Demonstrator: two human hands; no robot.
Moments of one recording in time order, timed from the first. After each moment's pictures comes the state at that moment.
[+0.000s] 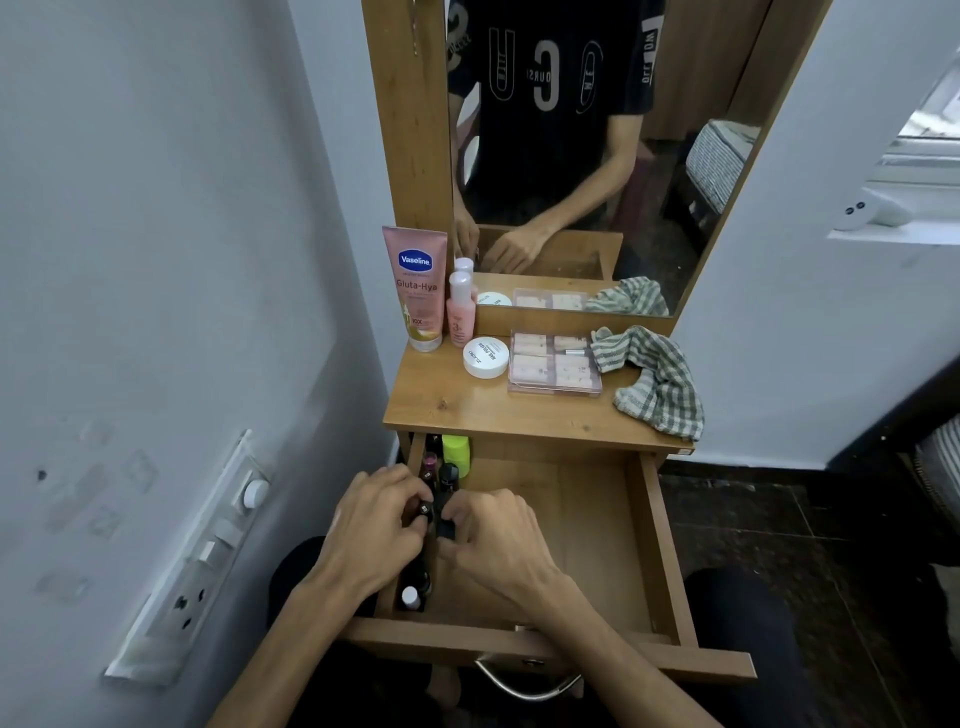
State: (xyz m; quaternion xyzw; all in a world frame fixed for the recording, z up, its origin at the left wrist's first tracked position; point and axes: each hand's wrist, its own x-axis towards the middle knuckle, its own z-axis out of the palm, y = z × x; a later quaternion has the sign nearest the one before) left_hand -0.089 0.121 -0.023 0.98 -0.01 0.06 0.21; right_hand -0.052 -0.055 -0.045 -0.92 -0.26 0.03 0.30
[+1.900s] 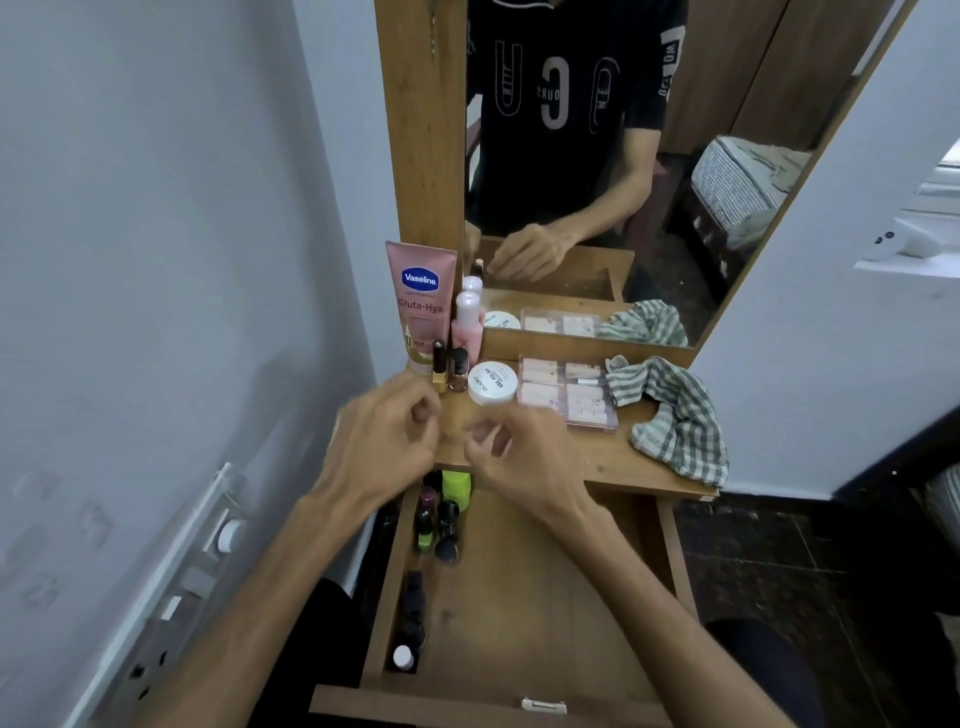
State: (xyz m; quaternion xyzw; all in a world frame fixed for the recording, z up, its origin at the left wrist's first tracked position) left_hand 0.012 0.139 0.028 0.93 -0.07 0.25 0.25; right_hand 0.045 -0.055 0.024 -0.89 -0.27 -0.08 0.36
